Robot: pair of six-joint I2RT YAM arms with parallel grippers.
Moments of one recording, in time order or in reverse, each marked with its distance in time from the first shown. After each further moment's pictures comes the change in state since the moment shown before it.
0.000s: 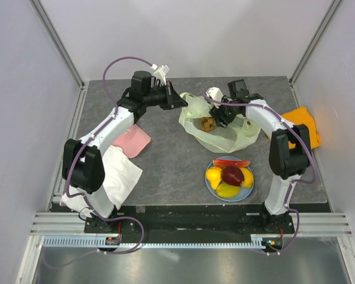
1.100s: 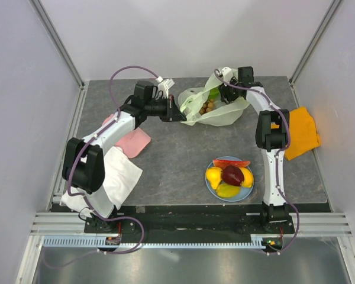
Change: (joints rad) left arm -0.002 -0.003 -0.119 -0.046 0.099 0.154; right arm -0.172 0.680 0.715 0.155 -0.018 0.121
